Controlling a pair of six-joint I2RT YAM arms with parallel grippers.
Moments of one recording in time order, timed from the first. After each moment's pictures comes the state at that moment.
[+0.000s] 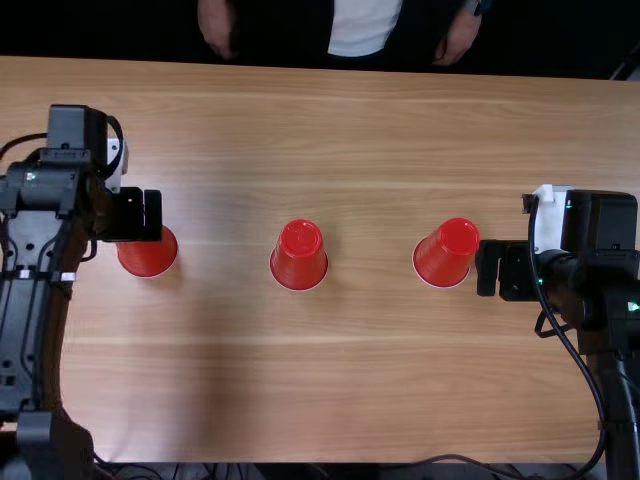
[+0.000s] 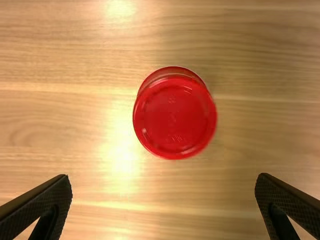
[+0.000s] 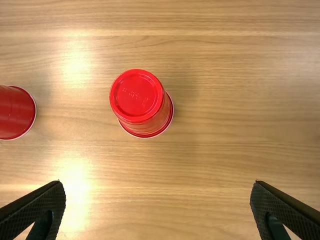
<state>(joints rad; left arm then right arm) 0.01 1.75 1.65 -1.15 -0.07 -0.05 0.00 1.34 1.43 -1.08 -0.03 -0.05</state>
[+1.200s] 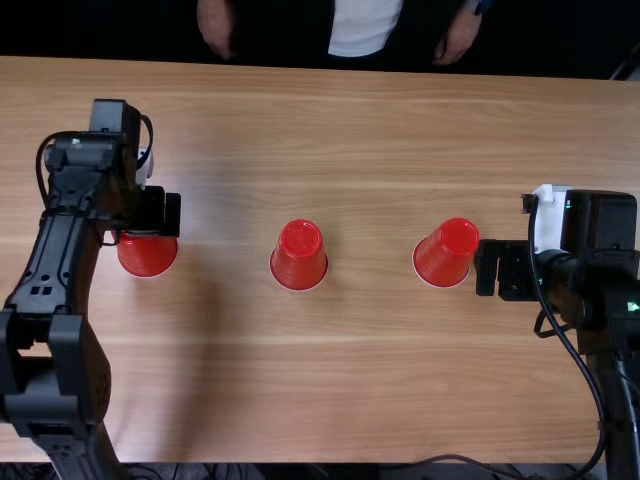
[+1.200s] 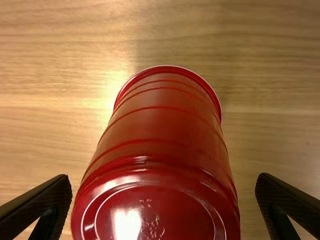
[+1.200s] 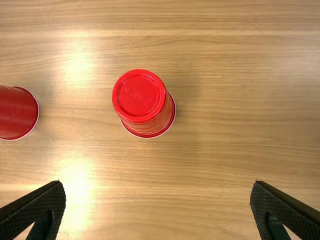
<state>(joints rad) -0.01 2.03 1.74 -1.16 -0.08 -0.06 0.00 1.34 1.43 -1.08 -0.04 -0.05</state>
